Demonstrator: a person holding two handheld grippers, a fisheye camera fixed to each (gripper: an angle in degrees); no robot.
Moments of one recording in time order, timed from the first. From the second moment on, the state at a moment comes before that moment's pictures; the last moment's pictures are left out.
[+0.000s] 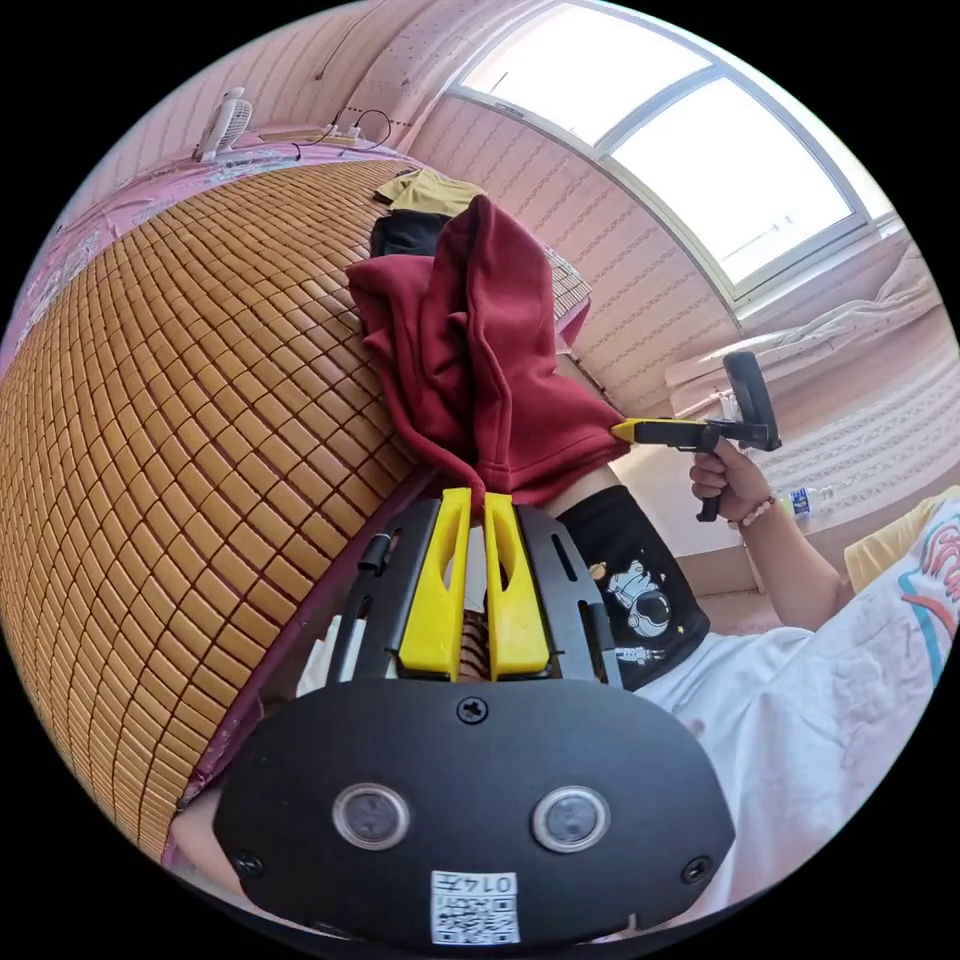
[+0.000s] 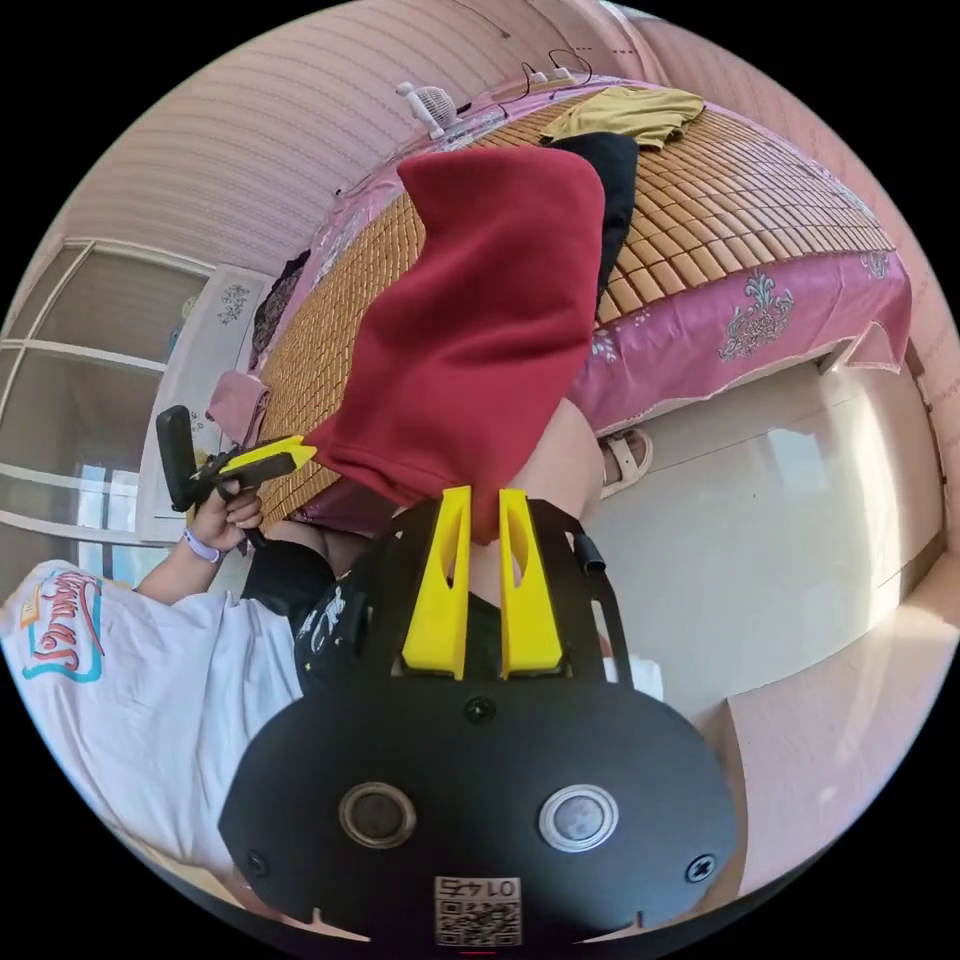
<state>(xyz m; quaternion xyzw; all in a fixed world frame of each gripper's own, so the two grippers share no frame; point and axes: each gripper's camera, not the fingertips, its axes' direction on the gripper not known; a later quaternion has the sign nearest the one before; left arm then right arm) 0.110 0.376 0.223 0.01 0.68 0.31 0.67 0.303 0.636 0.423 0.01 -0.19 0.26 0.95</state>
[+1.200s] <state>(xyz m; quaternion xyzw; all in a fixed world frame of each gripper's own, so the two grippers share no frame) -0.297 0.100 0.114 0.32 0.58 0.03 0.75 0.299 0.316 0.135 0.35 -0.11 0.00 0.93</state>
